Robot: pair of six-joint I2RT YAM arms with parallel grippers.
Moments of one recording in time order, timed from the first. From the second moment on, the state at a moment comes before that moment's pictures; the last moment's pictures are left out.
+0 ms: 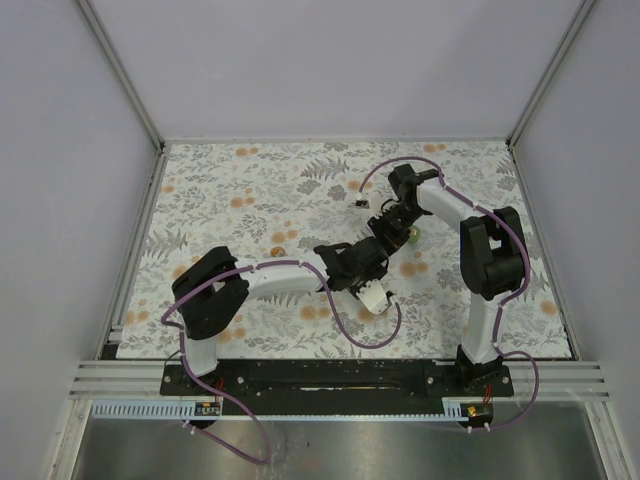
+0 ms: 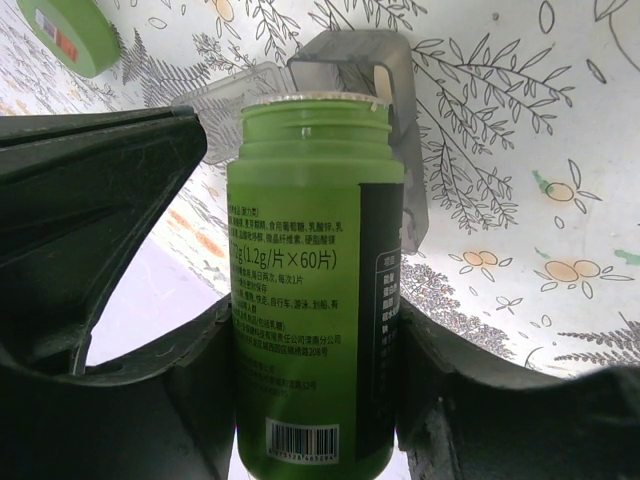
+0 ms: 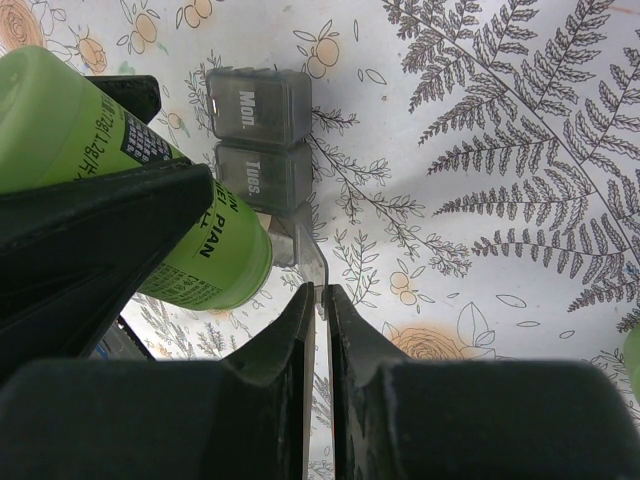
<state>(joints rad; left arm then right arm) -1.07 1.86 1.27 -0.41 -0.24 1.44 0.33 1.96 1.47 -0.99 -0.54 -0.54</state>
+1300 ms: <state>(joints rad) -1.03 1.80 1.17 -0.32 -0.18 1.30 0.33 1.96 1.47 -1.00 -0.54 -0.55</state>
